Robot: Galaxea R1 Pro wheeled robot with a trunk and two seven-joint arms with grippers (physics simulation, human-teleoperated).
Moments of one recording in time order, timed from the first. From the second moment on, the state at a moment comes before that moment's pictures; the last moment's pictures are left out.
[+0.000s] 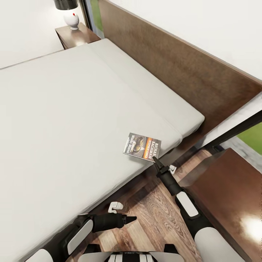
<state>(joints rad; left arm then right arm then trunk) -0.51 0.13 -0.63 -0.83 0.81 0.44 -0.61 -0.62 0.02 0.03 -0.75 -1.17 0.31 0.89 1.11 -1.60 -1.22</state>
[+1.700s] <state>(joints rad) -0.51 0.13 -0.63 -0.83 0.81 0.44 -0.61 -0.62 0.02 0.03 -0.75 -1.17 0.31 0.89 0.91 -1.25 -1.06</state>
